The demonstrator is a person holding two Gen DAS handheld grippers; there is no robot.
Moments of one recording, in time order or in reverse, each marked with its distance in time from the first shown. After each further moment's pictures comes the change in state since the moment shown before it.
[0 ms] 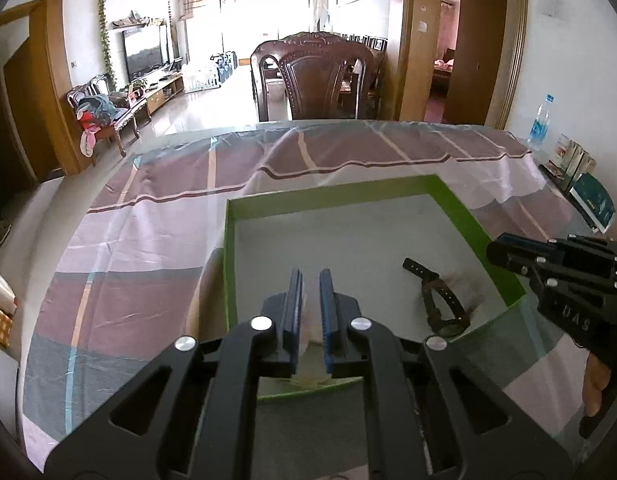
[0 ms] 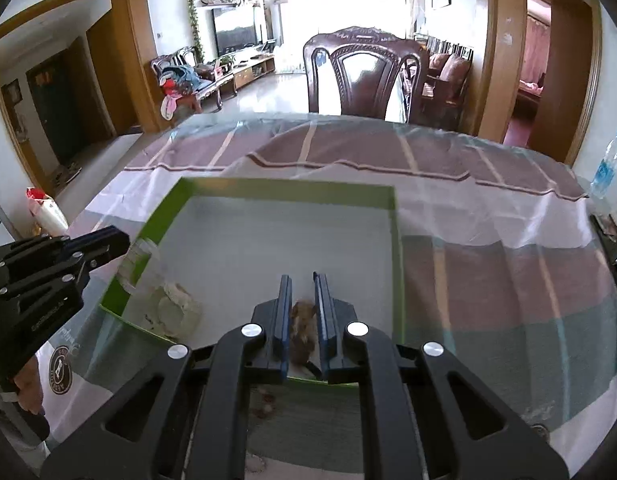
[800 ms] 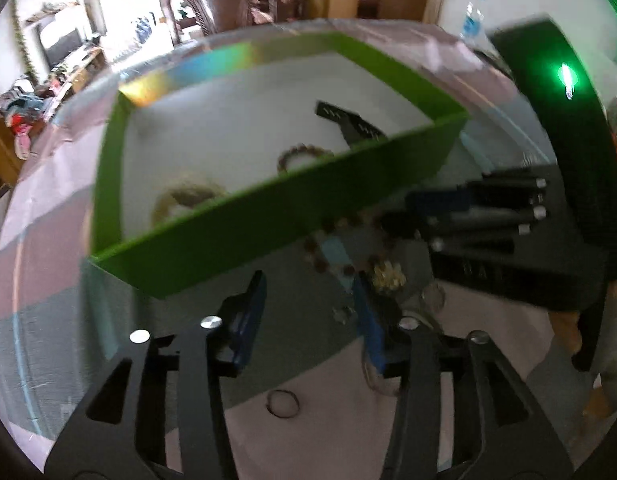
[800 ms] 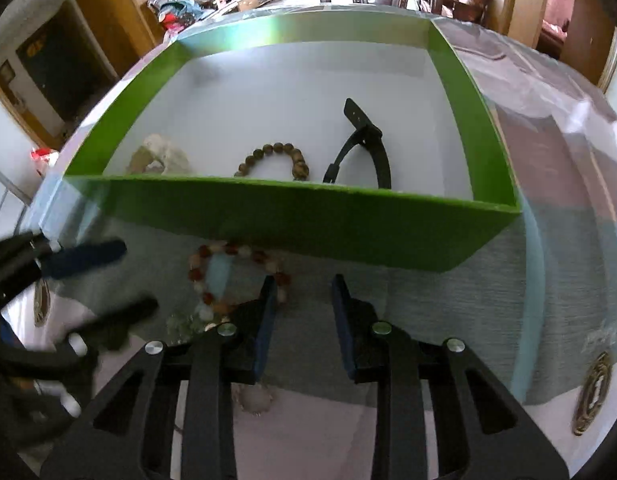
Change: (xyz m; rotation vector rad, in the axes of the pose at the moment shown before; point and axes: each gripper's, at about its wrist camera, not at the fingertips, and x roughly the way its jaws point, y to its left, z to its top) left arm 0.024 -0.049 -0.095 0.207 0.266 -0.210; right arm 0.060 0.009 -0.081 0.042 0.296 0.071
